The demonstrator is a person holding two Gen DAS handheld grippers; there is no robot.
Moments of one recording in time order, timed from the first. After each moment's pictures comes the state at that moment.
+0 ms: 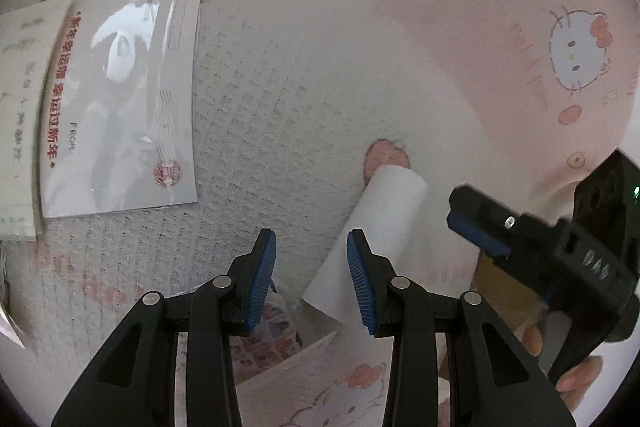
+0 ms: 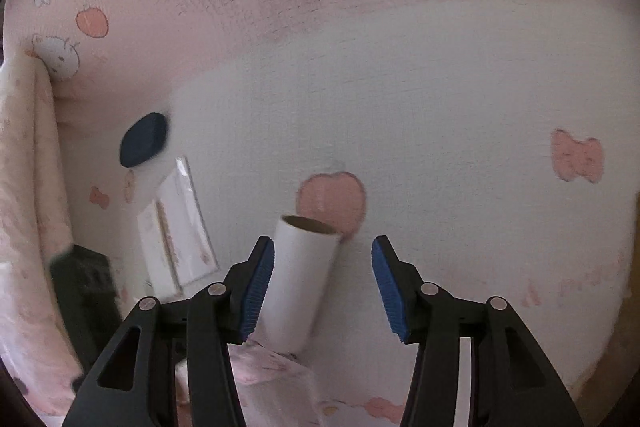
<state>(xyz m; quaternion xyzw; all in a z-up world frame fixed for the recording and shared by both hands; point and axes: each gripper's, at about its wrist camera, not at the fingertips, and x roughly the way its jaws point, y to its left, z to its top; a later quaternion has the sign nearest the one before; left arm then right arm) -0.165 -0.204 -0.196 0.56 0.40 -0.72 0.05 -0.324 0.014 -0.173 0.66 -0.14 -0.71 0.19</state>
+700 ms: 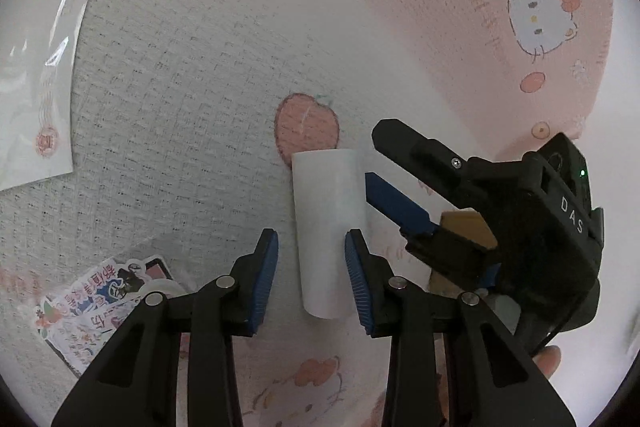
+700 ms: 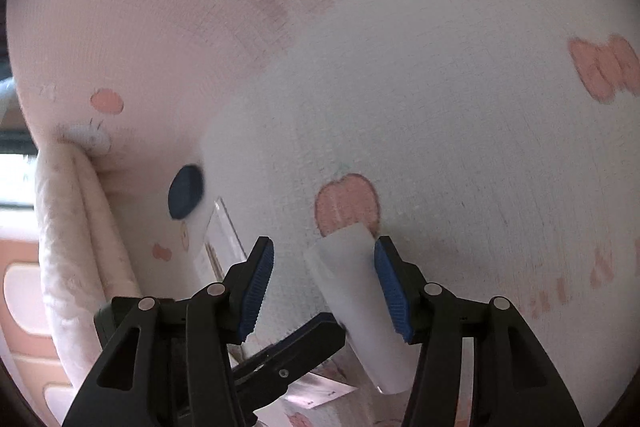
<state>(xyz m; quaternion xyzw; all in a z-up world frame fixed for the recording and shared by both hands) -0.174 -0.168 -0.207 0.55 0.43 -0.72 -0.04 -0.316 0.045 -0.207 0.62 -0.31 -0.69 0.21</state>
